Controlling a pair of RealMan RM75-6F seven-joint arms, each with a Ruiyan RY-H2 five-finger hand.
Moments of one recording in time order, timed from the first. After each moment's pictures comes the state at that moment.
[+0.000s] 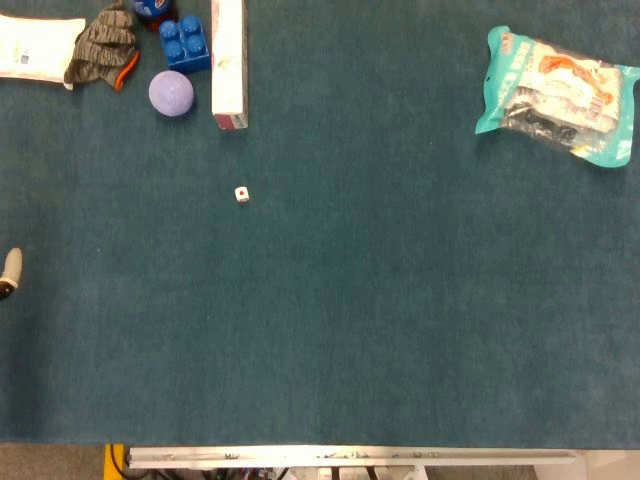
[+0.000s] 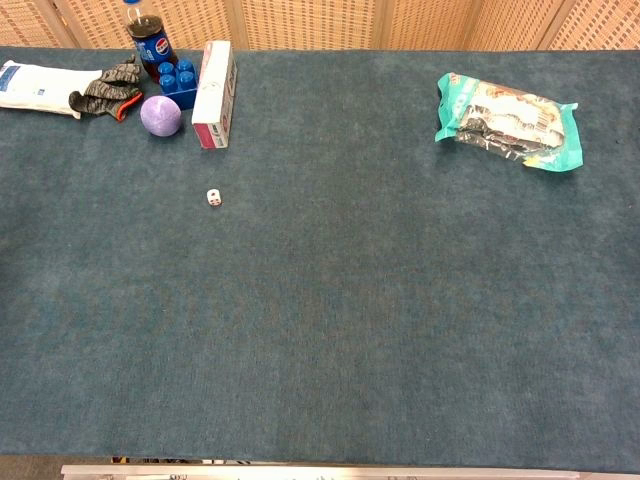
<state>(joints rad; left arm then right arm) -0.04 -1.19 -0.09 -1.74 1.42 1.53 0.01 0.16 -1.04 0.04 -1.64 -1.55 1.40 0.24</state>
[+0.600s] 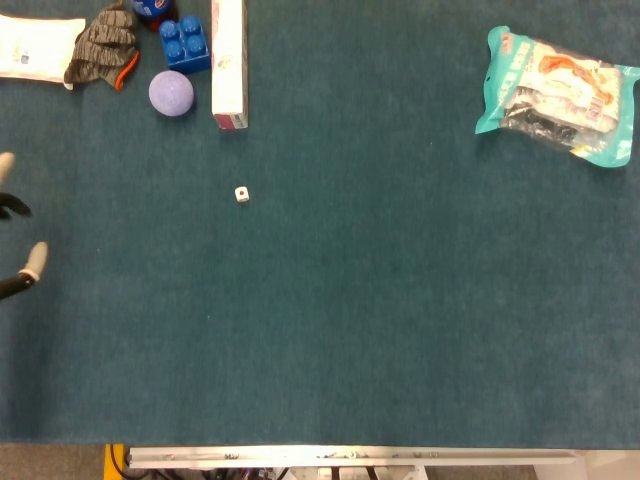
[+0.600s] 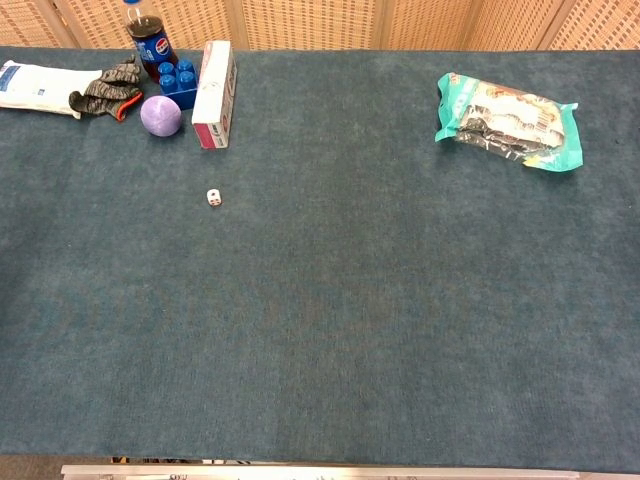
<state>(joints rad) -0.12 -1.15 -0.08 -1.69 1.48 1.41 -0.10 0.16 -1.03 0.07 -1.67 -1.55 1.43 0.21</state>
